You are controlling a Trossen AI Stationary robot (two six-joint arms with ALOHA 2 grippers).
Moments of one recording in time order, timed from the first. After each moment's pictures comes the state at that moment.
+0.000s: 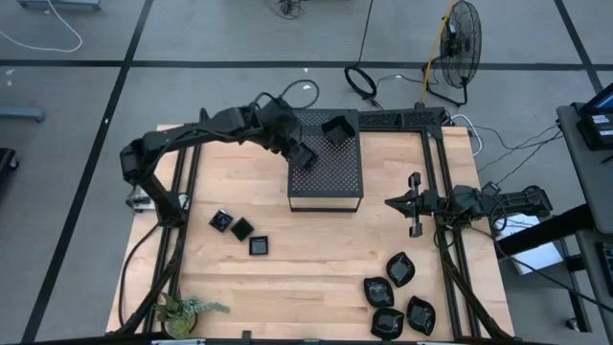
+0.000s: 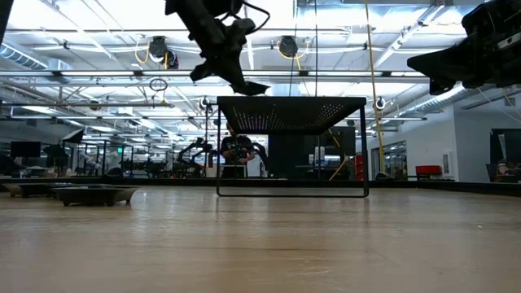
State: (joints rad) left arm 0.41 1.66 1.54 -0.77 0.08 -0.37; right arm 0.14 0.01 0.01 0.07 0.18 -0.07
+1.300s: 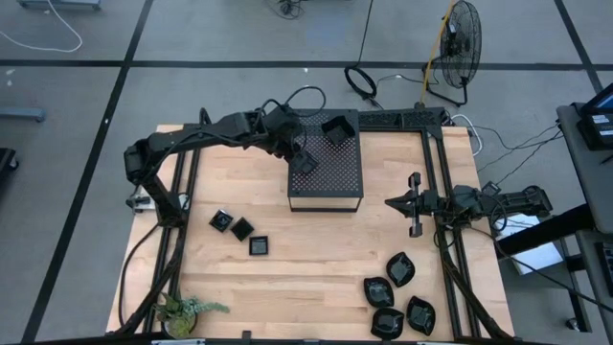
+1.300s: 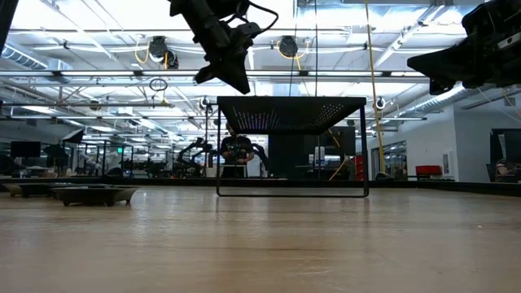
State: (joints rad) left arm 0.37 1.69 1.54 -0.76 0.03 -0.33; right arm 0.14 0.01 0.01 0.07 0.18 -0.07
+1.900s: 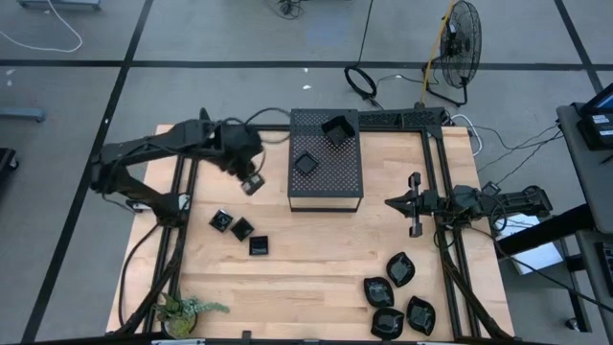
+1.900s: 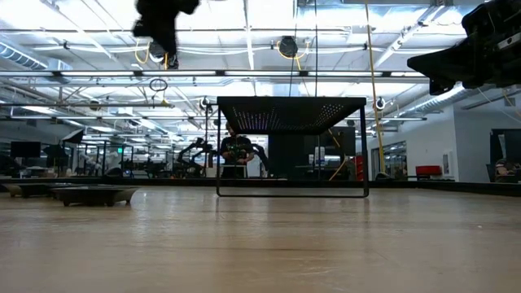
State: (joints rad) left arm 0.20 1.41 1.54 -1.30 -0.10 -0.42; right arm 0.14 0.01 0.01 0.07 0.18 -0.07
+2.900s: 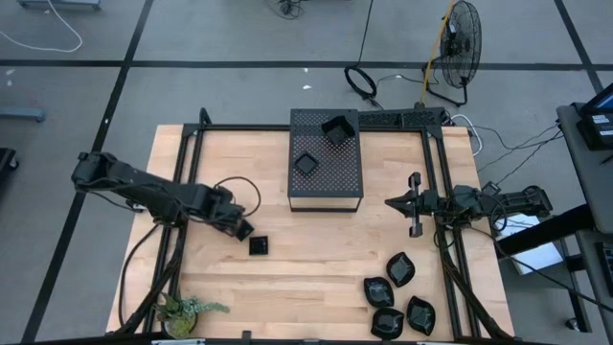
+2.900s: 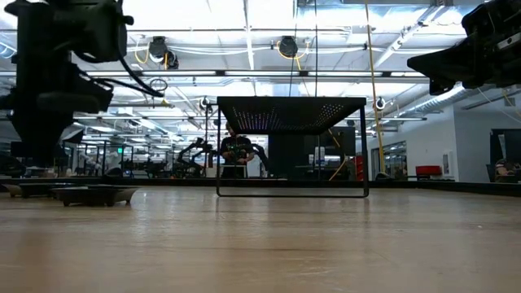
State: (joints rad) left arm -0.16 1.22 0.66 -1.06 -0.10 -1.19; right arm 0.14 0.01 0.01 0.07 0.18 -0.07
